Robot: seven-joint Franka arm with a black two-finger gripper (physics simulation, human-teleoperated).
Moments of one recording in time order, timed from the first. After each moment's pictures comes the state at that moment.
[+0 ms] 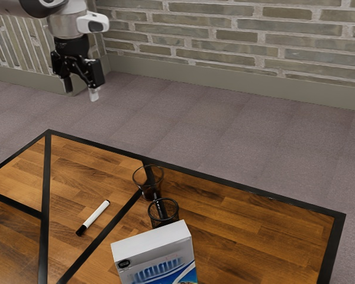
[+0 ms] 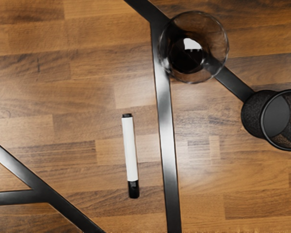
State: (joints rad) arm -0.06 0.01 0.07 -1.49 0.05 1.42 0.10
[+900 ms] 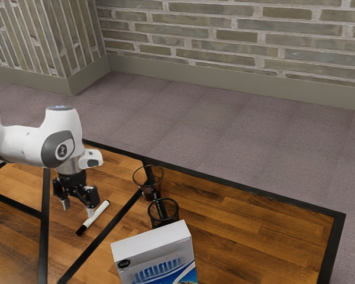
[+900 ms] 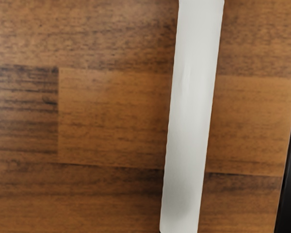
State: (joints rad) arm -0.08 0.10 0.26 -2.34 -0.02 2.23 0.13
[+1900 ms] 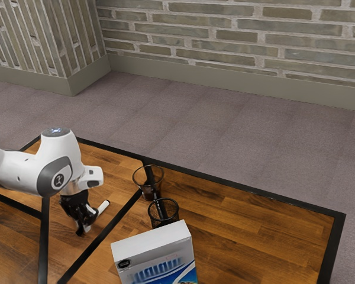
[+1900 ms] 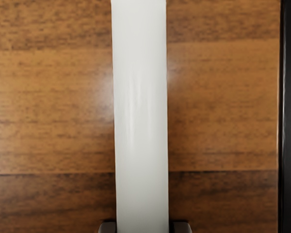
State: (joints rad) arm -0.13 0.07 0.27 -2.54 0.00 2.54 0.16
